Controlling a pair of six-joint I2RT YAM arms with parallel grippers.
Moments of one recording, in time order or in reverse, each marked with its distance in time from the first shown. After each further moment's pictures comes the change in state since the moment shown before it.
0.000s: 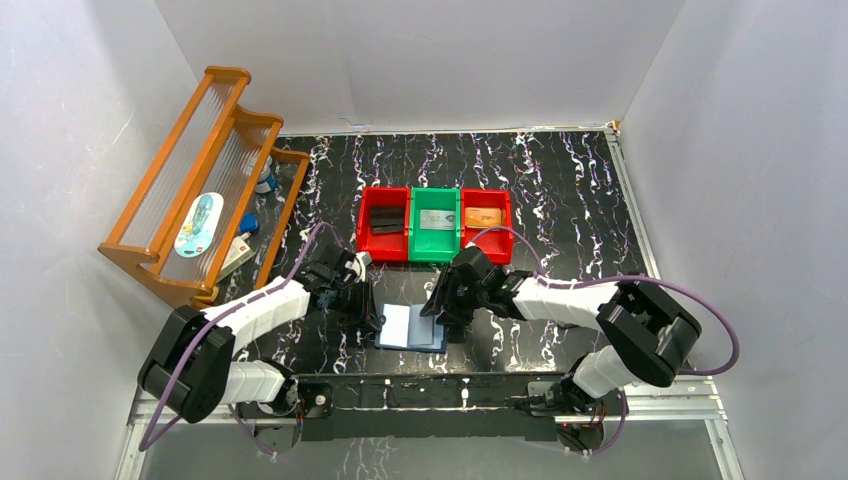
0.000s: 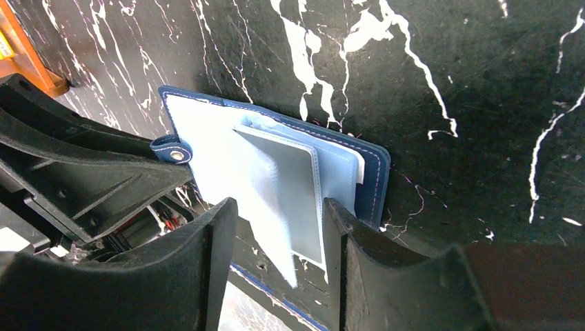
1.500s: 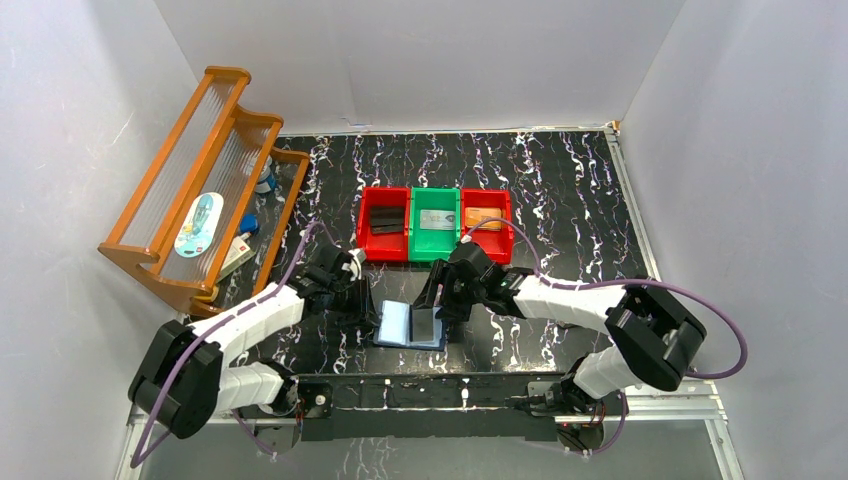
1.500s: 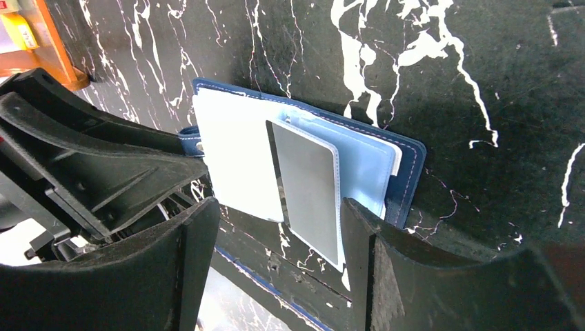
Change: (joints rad) left arm -0.016 -0.066 -0.013 0.006 -0.066 -0.054; right arm 0.018 -0.028 0.053 -0.033 0.032 -0.042
